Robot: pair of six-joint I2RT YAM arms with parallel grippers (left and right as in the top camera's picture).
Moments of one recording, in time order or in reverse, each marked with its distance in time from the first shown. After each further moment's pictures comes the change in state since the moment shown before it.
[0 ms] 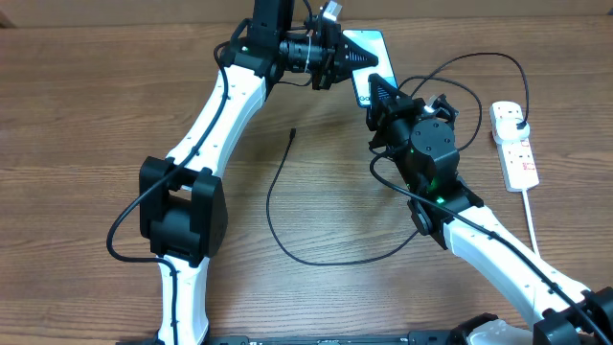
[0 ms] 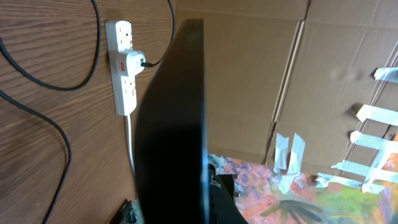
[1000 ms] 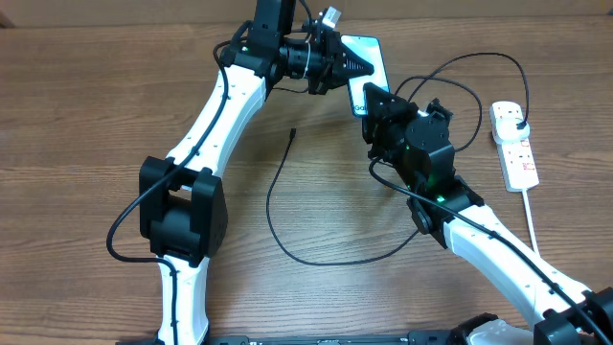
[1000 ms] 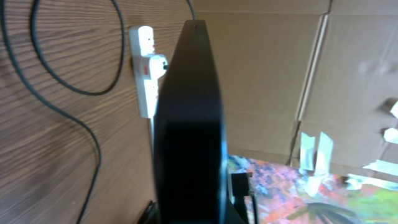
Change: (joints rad) left arm 0.010 0.000 0.000 -0.116 -0.046 0.173; right arm -0.001 0.000 0.011 -0.132 -0.059 -0.047
